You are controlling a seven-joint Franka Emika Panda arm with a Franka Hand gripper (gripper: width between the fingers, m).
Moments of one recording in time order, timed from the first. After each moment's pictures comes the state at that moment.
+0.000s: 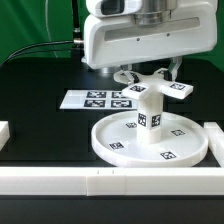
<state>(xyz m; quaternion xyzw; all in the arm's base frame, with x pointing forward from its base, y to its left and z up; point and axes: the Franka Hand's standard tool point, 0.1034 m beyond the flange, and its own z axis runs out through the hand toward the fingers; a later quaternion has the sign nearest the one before) 0.533 0.040 0.102 -1.00 -0.04 0.03 0.05</state>
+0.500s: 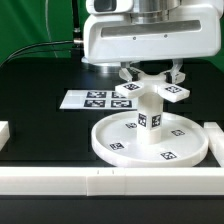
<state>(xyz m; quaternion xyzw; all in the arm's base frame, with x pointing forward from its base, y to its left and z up) 0.534 0.040 0.102 -0.99 0.12 0.04 0.05</state>
